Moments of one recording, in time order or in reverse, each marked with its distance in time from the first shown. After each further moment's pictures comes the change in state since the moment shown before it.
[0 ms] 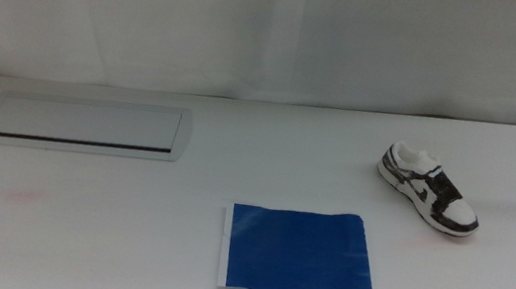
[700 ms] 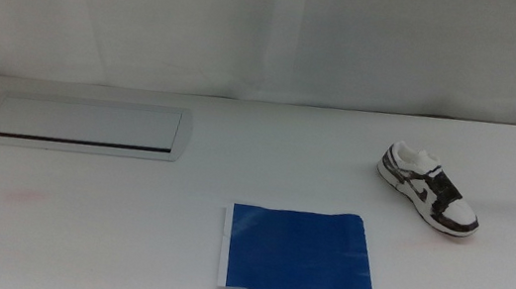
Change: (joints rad) left arm 0.000 0.000 0.000 0.000 0.000 0.000; right arm 0.000 0.000 0.000 0.007 0.029 0.000
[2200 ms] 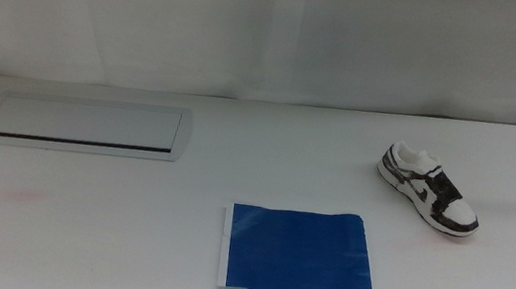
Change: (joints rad) left arm 0.000 0.000 0.000 0.000 0.000 0.000; right arm 0.000 0.997 -1.088 0.343 0.698 -0.645
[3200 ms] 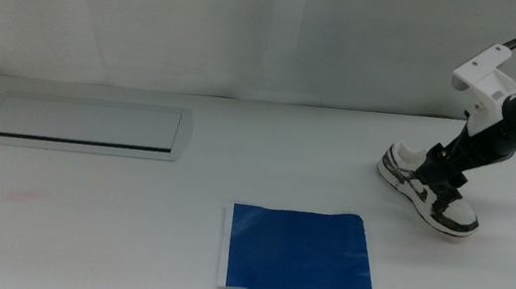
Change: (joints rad) left arm 0.000 0.000 0.000 0.000 0.004 0.000; right arm 0.115 0.804 -0.312 0.001 0.014 -0.407
